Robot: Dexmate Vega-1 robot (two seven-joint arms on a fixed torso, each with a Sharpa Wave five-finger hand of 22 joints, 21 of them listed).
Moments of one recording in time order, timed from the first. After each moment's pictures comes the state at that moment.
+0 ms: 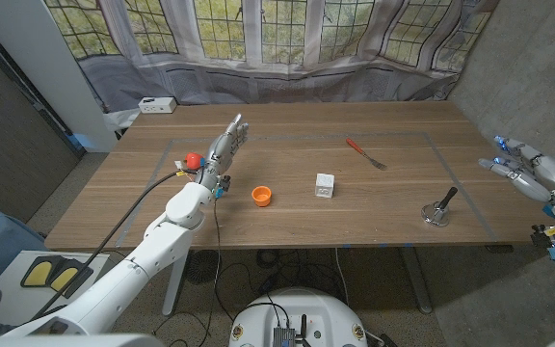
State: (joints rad) left arm 0.98 0.55 0.40 -1.56 -0.49 -0.33 0.10; left_hand 0.22 0.06 0.11 -0.07 0.20 0.19 0.14 0.20 0.17 0.14 0.11 0.23 0.19 0.08 0.12 0.19 0.18 0.03 0.12 0.21 0.17; right arm -1.84 -0.42 0.57 -2.15 -0.01 0.29 -0.07; right_hand 0.65 -0.01 0.38 -0.18 0.19 0.26 0.04 0.22 0.19 0.27 0.06 0.23 0.20 0.23 0.01 0.23 0.20 0.38 0.04 0.20 0.17
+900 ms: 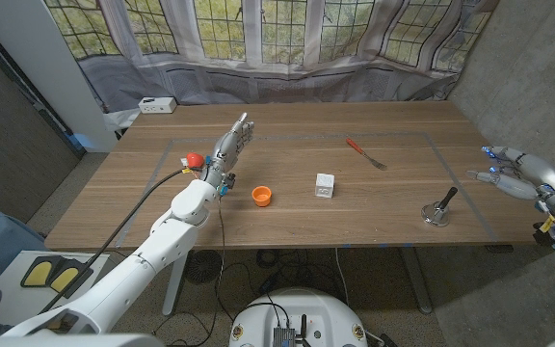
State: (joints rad) left arm 0.94 0.53 0.42 -1.52 -0.50 -0.33 0.07; left_hand 0.23 0.07 0.12 -0.07 0.20 0.20 0.14 0.20 0.17 0.15 0.11 0.23 0.19 0.08 0.11 0.19 0.18 0.04 0.12 0.21 0.17; right arm -1.89 -0.43 0.61 -2.37 -0.22 -0.05 0.06; right_hand 0.75 -0.03 0.39 -0.17 0.20 0.30 0.11 0.22 0.19 0.30 0.08 0.22 0.20 0.32 0.01 0.25 0.20 0.45 0.03 0.20 0.17
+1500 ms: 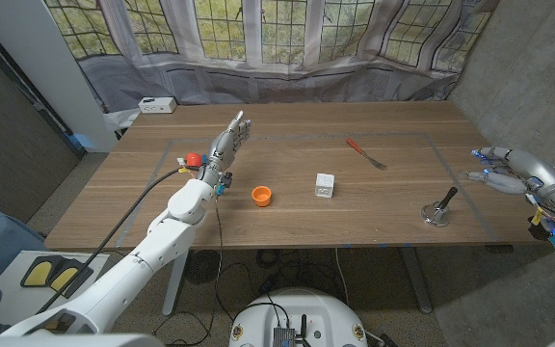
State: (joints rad) left arm 0.94 0.53 0.40 -1.52 -0.51 -0.36 0.07; left_hand 0.23 0.07 0.12 -0.07 0.19 0.20 0.14 0.20 0.17 0.15 0.11 0.23 0.19 0.08 0.11 0.19 0.18 0.04 0.12 0.21 0.17; right arm -1.88 -0.47 0.58 -2.48 -0.33 -0.21 0.13; right_hand 0.78 -0.02 0.38 -0.17 0.20 0.39 0.09 0.24 0.19 0.40 0.08 0.23 0.20 0.43 -0.01 0.29 0.21 0.53 0.03 0.22 0.17
